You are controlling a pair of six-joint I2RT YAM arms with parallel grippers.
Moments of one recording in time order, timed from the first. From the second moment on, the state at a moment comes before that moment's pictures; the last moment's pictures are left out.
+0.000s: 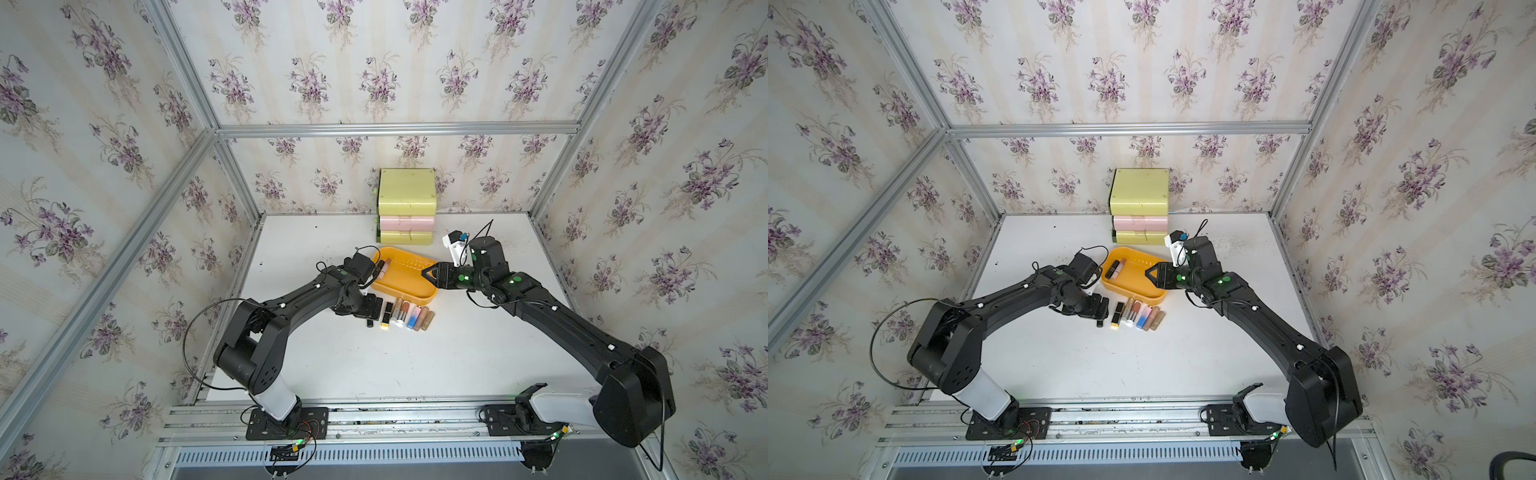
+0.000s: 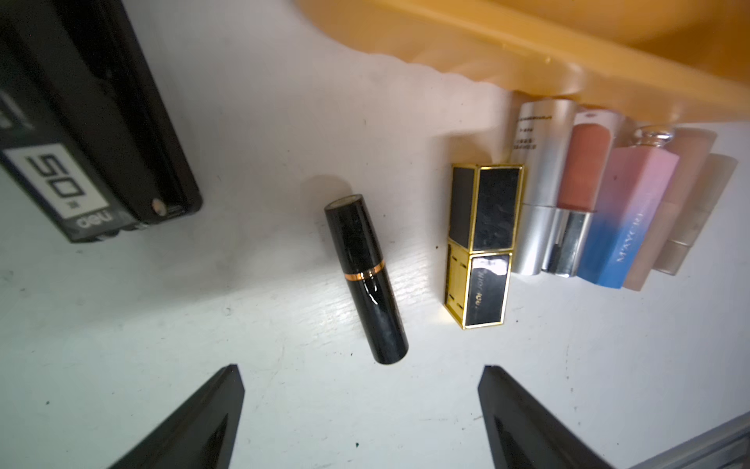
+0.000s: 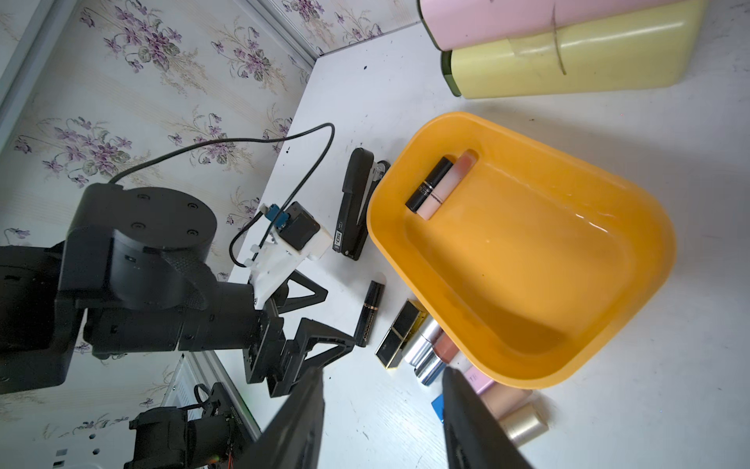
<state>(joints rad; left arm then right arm) -0.53 1.67 1.11 -0.76 0.11 -0.33 0.49 1.32 0.99 -0.30 -0.43 0.49</state>
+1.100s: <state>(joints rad) -0.55 1.88 1.21 -0.77 0.01 -0.34 0.44 1.35 0.95 -0.25 -0.54 0.47</state>
